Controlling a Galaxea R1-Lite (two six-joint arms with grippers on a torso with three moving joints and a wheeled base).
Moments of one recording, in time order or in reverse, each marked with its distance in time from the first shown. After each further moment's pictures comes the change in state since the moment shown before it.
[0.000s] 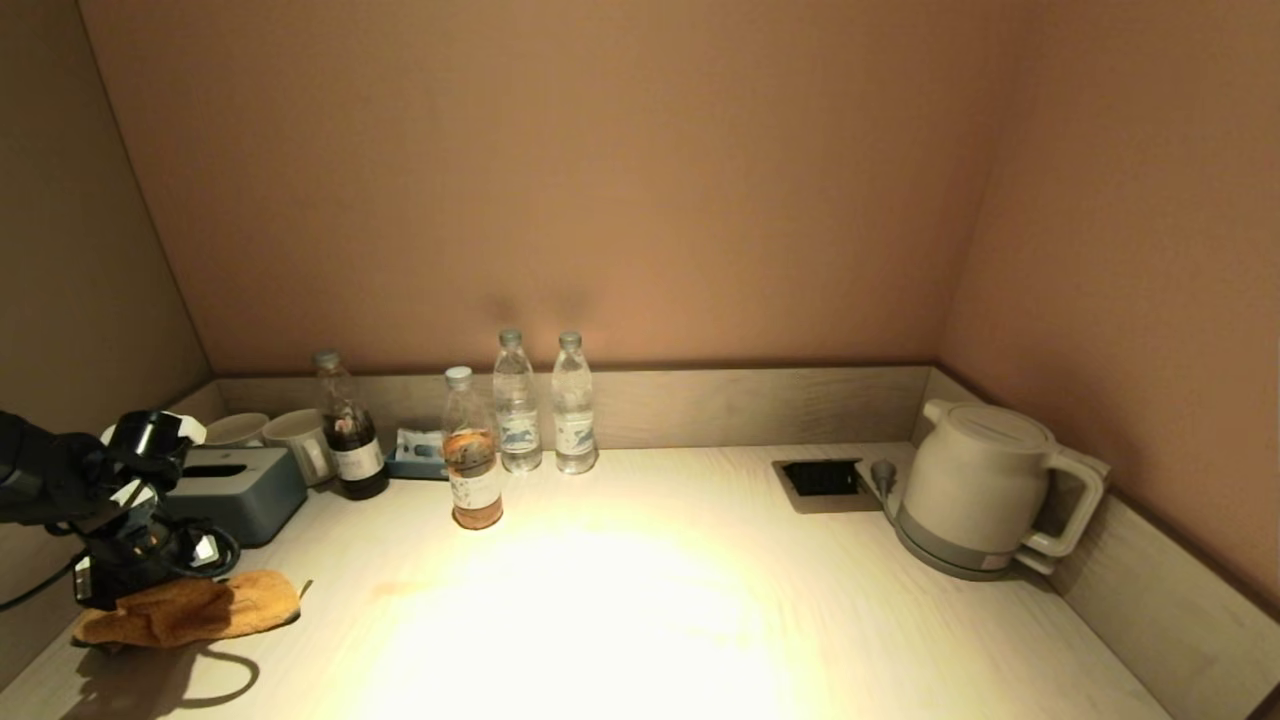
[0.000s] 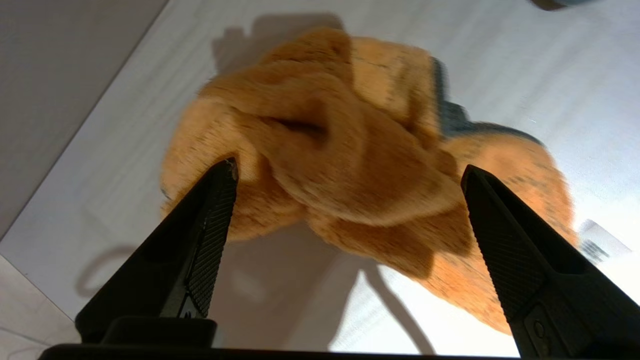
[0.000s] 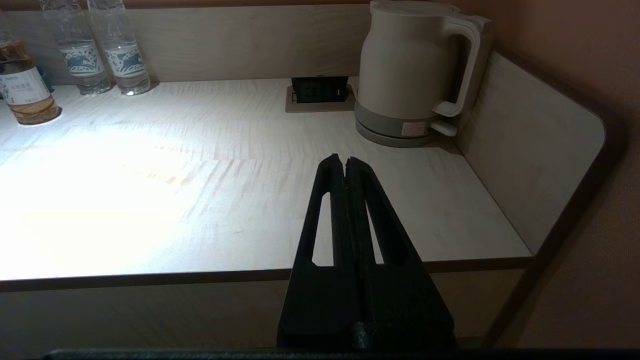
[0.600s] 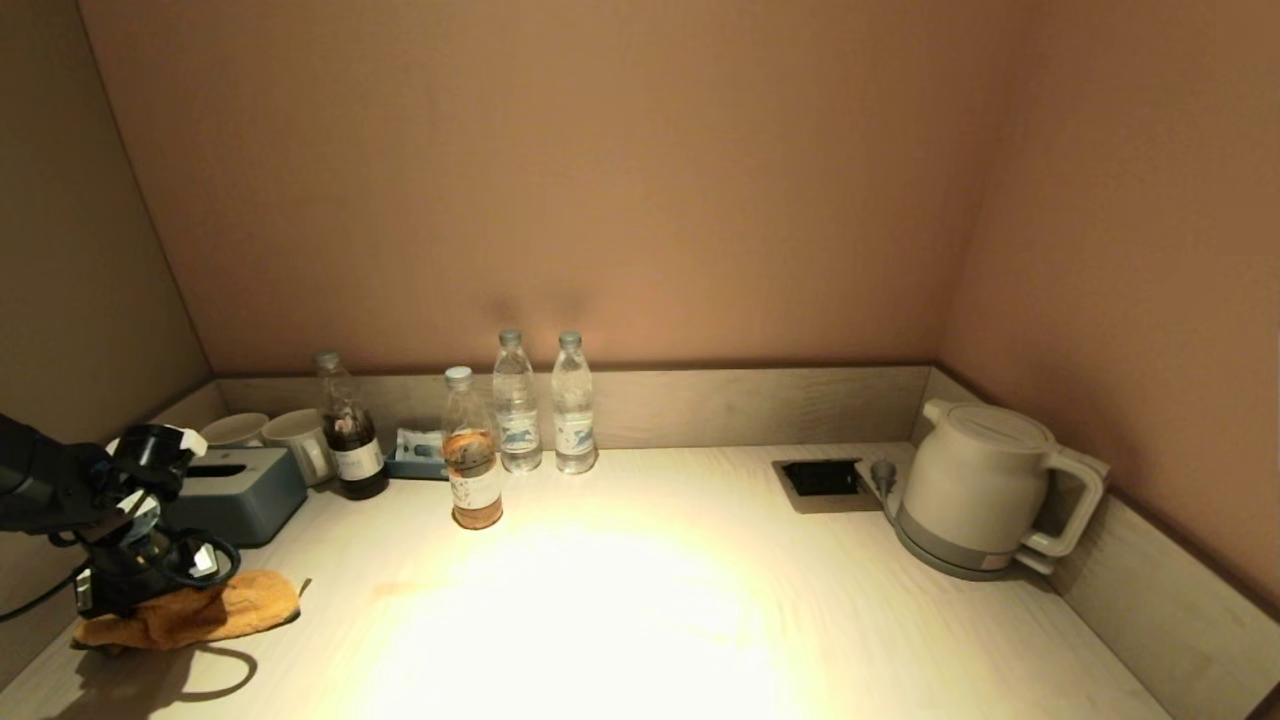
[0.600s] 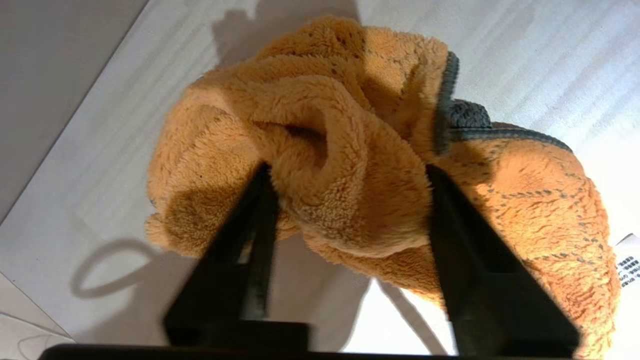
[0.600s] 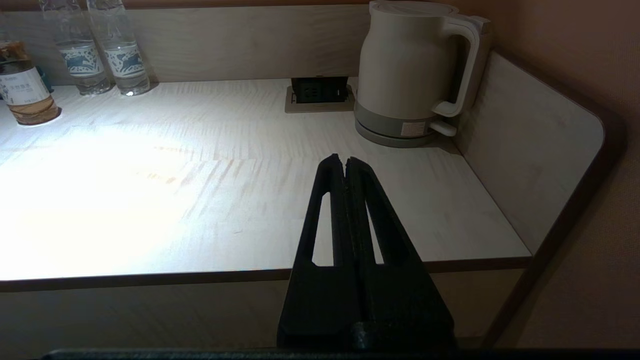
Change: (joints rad) left arm 0.017 0.048 -0.013 0.002 0.000 0.004; right arm 0.000 0.000 0.000 0.000 0.001 0.000
